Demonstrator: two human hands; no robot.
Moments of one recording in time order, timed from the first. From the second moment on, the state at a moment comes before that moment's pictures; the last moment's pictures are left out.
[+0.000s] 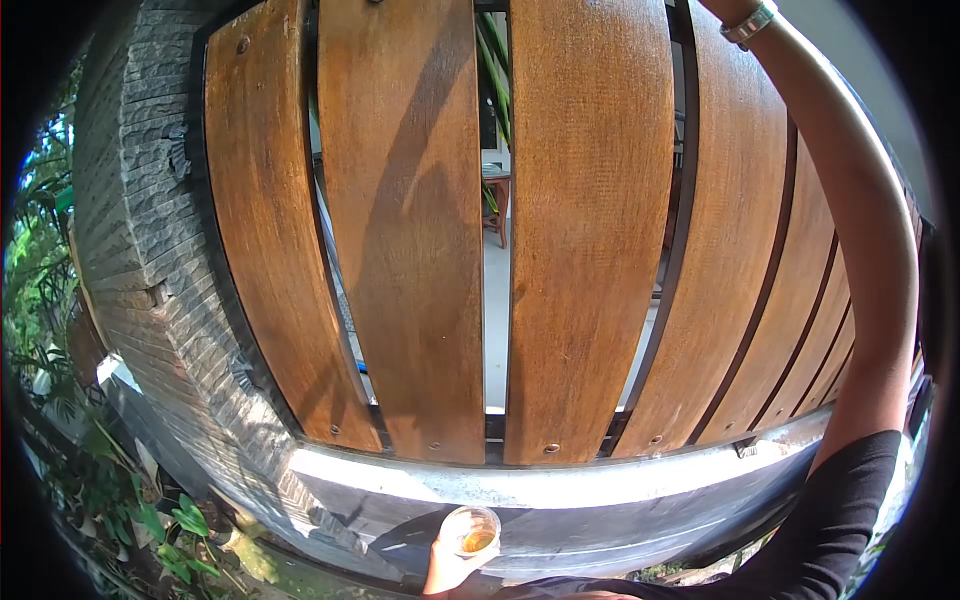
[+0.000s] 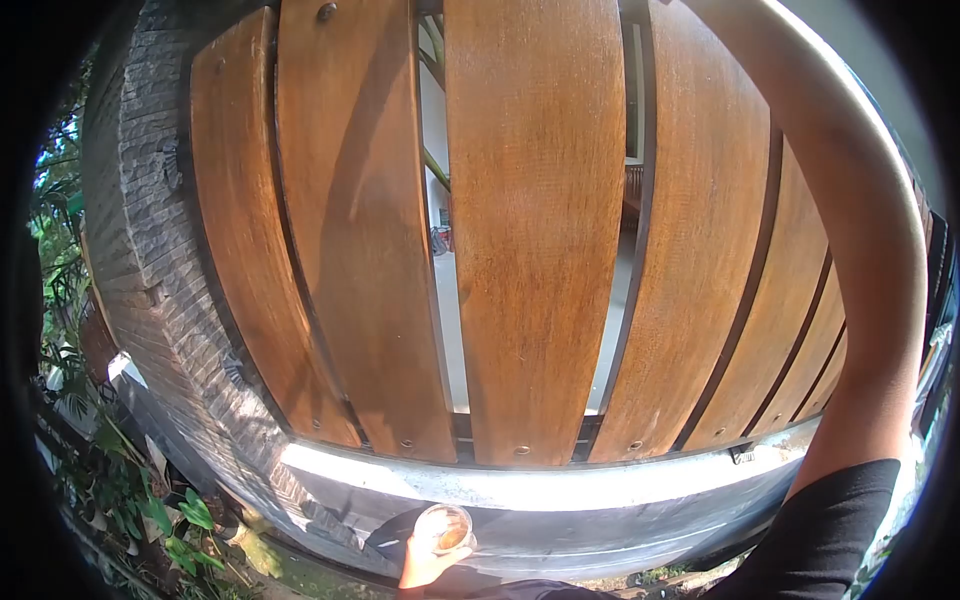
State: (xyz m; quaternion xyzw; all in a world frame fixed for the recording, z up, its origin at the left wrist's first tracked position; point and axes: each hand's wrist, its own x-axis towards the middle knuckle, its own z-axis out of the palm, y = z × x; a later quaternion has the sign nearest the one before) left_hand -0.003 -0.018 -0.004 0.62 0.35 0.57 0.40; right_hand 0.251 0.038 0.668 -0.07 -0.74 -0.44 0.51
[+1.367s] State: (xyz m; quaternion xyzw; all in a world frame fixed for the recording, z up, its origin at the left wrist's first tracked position) left_hand 0.002 -0.011 0.015 0.64 0.39 0.50 0.44; right_hand 0.310 0.008 0.663 -0.04 -0.76 -0.56 0.34
